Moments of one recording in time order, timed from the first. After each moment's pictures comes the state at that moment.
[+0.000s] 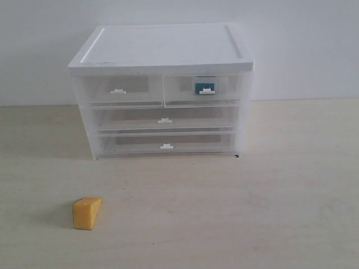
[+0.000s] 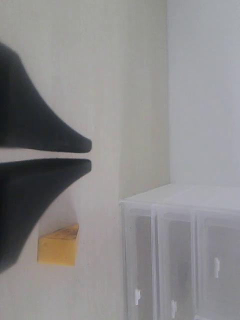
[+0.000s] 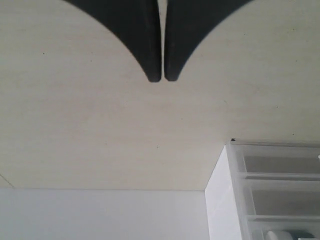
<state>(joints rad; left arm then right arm) -0.05 0.00 0.00 0.04 0.30 -0.03 0.09 0.00 0.00 -0.03 0.35 0.02</state>
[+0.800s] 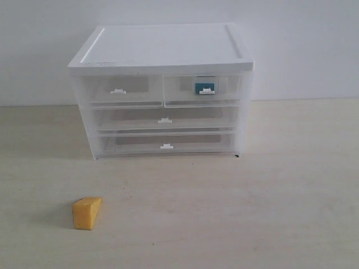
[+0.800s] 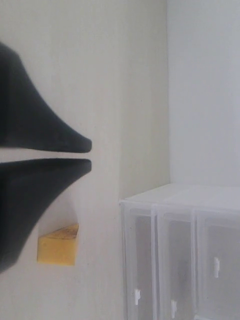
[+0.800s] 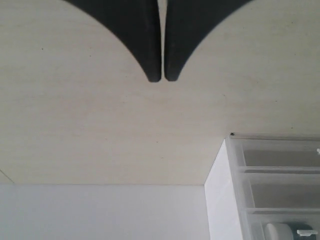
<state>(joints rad) -0.05 0.00 0.00 0.04 0.30 -0.03 0.09 0.00 0.00 -0.03 0.33 0.03</state>
